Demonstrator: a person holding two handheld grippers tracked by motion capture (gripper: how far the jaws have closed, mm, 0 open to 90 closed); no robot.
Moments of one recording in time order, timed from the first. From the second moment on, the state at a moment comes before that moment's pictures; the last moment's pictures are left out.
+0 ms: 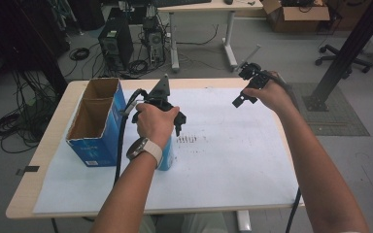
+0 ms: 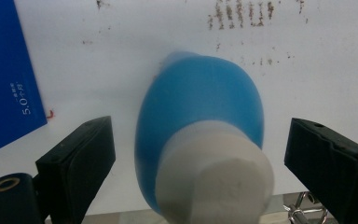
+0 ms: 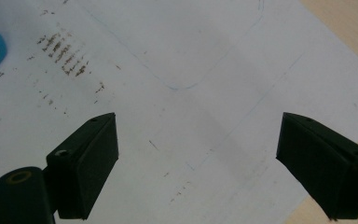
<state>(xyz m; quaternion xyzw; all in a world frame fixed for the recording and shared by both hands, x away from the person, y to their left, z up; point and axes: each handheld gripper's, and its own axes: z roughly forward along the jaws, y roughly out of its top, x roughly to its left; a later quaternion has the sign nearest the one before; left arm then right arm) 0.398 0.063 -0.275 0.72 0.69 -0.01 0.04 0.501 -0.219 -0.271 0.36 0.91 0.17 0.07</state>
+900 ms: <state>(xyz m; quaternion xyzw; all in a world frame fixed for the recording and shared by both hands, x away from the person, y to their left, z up) 0.399 0.063 -0.282 0.72 0.69 -0.01 0.03 0.501 -0.217 -0.272 0.36 0.91 0.17 0.07</state>
